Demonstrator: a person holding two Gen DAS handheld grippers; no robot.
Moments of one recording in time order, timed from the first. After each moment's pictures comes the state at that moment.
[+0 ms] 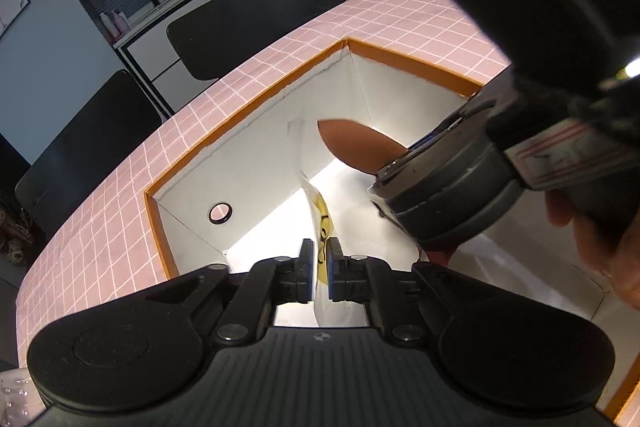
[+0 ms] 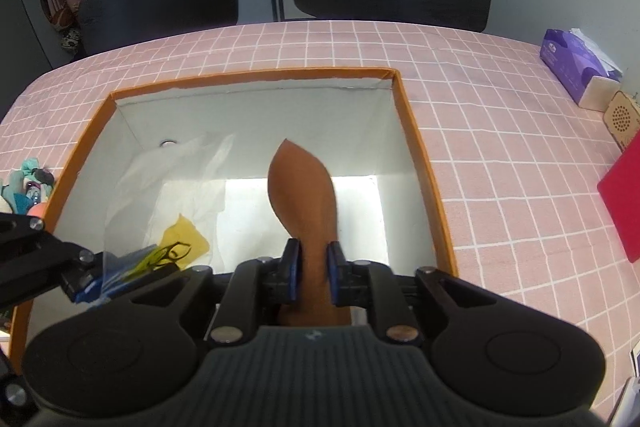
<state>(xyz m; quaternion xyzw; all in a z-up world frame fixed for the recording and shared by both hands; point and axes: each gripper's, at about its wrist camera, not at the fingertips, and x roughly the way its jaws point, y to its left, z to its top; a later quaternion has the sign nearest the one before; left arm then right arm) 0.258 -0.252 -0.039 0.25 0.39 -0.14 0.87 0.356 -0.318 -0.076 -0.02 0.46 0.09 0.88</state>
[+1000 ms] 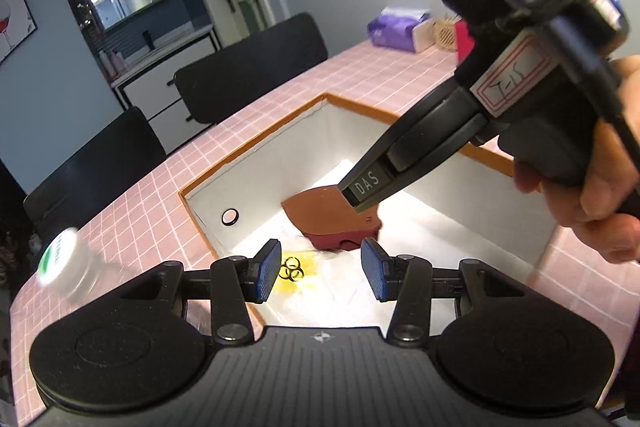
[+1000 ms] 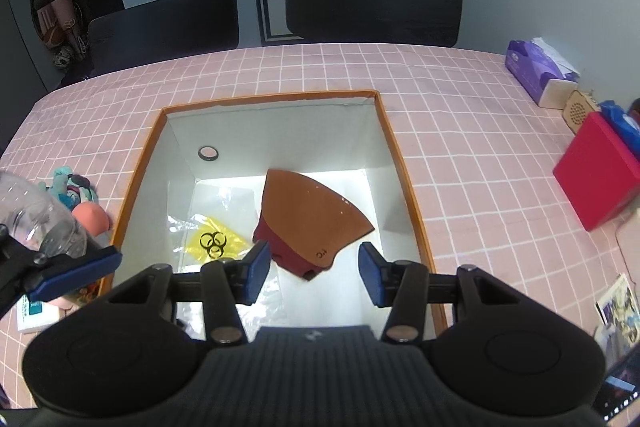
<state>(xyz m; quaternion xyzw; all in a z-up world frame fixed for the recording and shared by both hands) 0.193 -0.235 -0.003 0.22 0.33 -0.18 0.90 0.285 -0.314 -0.016 -0.01 0.44 0.06 0.89</state>
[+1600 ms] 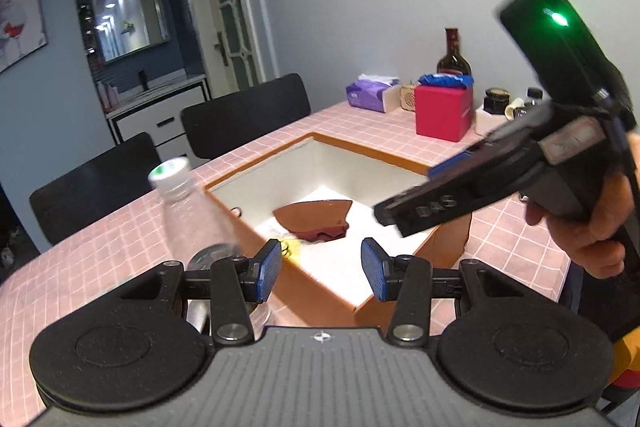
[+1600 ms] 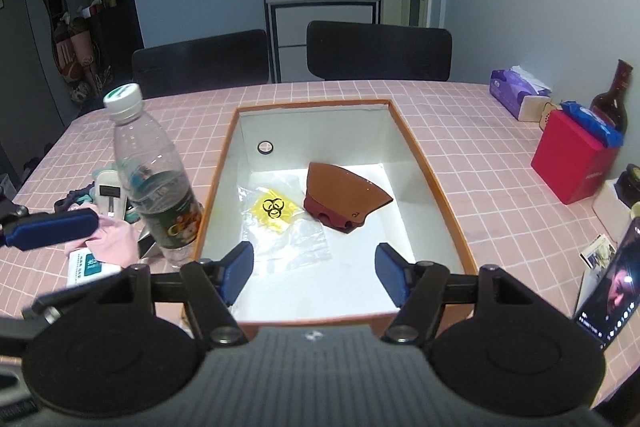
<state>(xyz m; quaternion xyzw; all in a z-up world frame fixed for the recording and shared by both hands) 0.097 -0.164 0.022 0.16 0.25 -0.24 0.92 0.145 -0.289 0.007 0.00 0.36 0.06 0.93</state>
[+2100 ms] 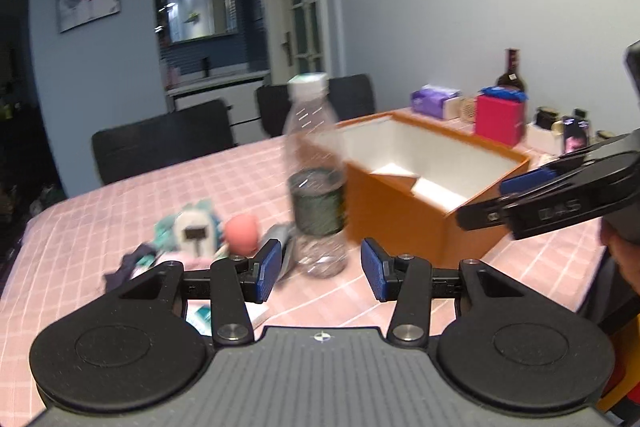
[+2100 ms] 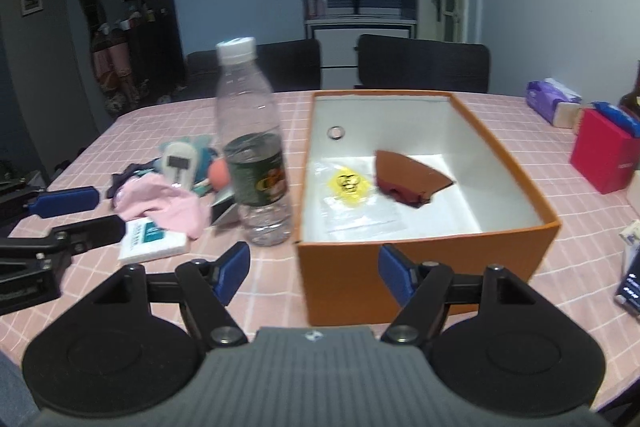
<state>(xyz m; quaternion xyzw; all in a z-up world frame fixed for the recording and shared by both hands) 0.055 -0.076 -0.016 0.09 0.22 -0.18 0.96 0.082 -0.231 -0.029 0.00 0.32 0.12 0.94</state>
